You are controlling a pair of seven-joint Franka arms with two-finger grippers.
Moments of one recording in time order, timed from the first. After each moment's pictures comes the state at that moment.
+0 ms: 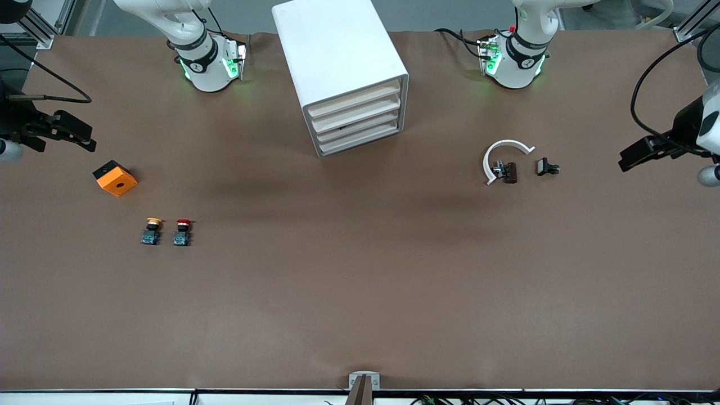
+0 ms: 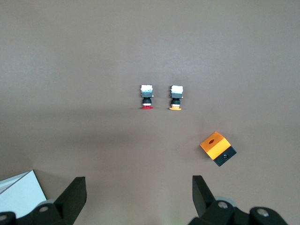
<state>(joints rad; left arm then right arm) 0.07 0.06 -0.12 -1.49 0.06 1.53 -0.22 0.04 -0.02 -0.05 -1.58 -0.02 1.52 0.00</state>
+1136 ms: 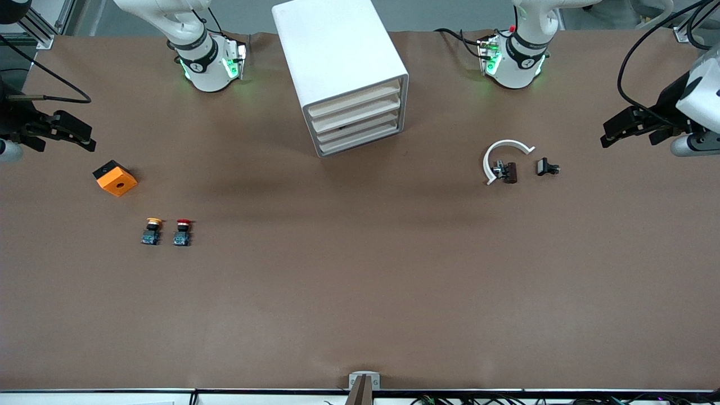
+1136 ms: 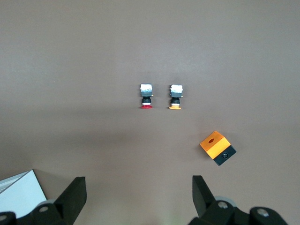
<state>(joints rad) 0.04 -0.07 -0.09 -1.66 -0.04 1.57 -0.12 0.04 -0.02 -0.05 -1.58 -0.02 1.52 0.00</state>
